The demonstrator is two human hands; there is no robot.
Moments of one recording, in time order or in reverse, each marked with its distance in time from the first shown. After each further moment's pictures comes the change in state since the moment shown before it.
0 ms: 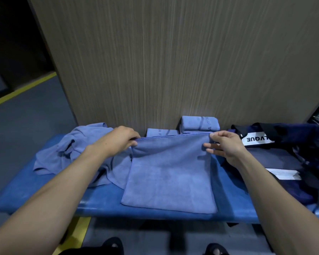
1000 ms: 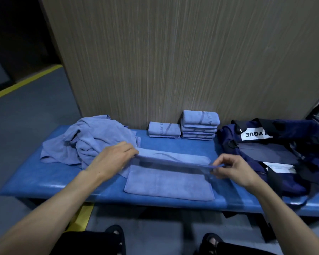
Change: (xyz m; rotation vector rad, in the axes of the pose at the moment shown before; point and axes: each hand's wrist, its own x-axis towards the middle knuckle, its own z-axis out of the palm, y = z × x) left_hand -0.089 0.020 0.047 0.217 0.230 0.178; right_hand -0.059 0.063 -0.051 -0.453 -0.281 -0.195
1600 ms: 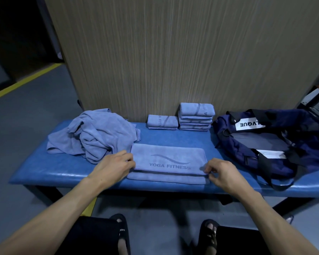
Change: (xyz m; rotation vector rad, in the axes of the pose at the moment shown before) left_hand -0.041 0.041 0.009 0.147 -0.035 0.071; right_hand -0.038 0.039 0.024 -0.684 0.037 -0.345
